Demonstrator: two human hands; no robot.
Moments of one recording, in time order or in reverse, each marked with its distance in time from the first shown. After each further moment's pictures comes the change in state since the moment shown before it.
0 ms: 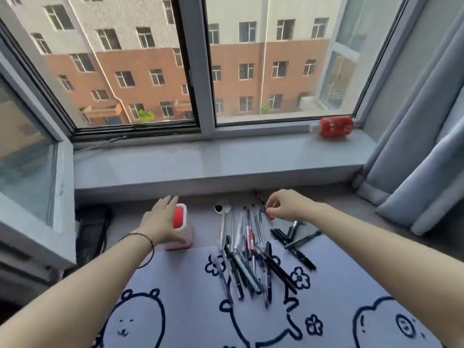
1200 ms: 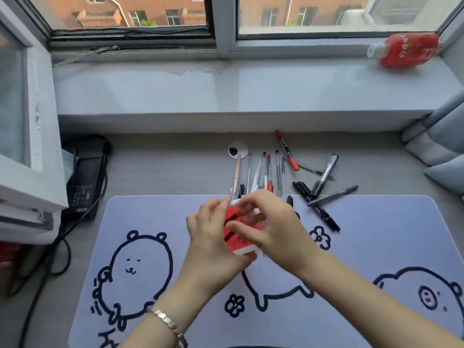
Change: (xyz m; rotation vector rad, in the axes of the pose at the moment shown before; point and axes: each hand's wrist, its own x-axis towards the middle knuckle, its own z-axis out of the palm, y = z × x) left_hand -0.122 0.095 0.053 -0.709 0.200 0.002; right_hand -0.053 -0.067 0.098 0.524 0.252 -0.377
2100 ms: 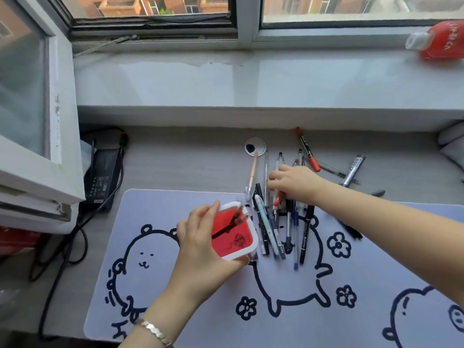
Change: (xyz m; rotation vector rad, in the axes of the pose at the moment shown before) left_hand -0.005 -0.026 -0.019 0.049 0.021 -0.083; right_hand 0.101 0.140 -0.014 -1.044 -0.639 -0.337
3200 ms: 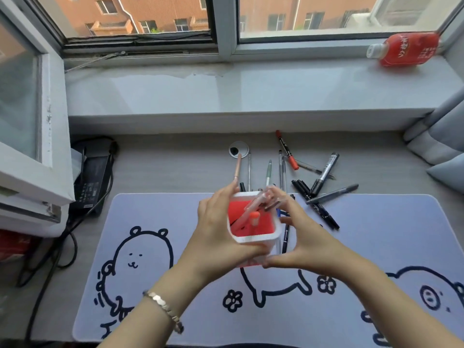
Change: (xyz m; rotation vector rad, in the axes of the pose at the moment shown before) left_hand 0.004 0.046 0.012 -0.142 -0.174 0.124; right_hand -0.125 -0.110 -0.062 1.328 0.216 0.329
